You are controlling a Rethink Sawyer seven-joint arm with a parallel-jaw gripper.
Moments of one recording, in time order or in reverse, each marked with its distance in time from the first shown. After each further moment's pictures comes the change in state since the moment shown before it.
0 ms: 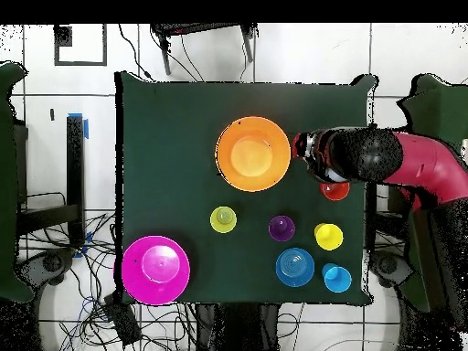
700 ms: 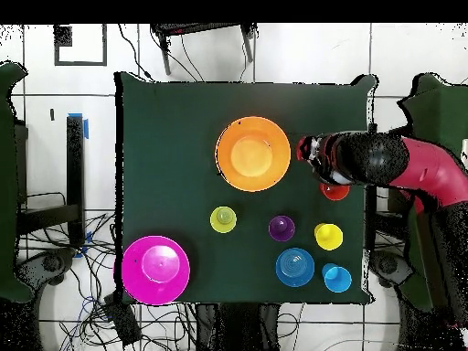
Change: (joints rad) arm -0.029 0.052 0.000 -0.012 0.000 0.000 0.000
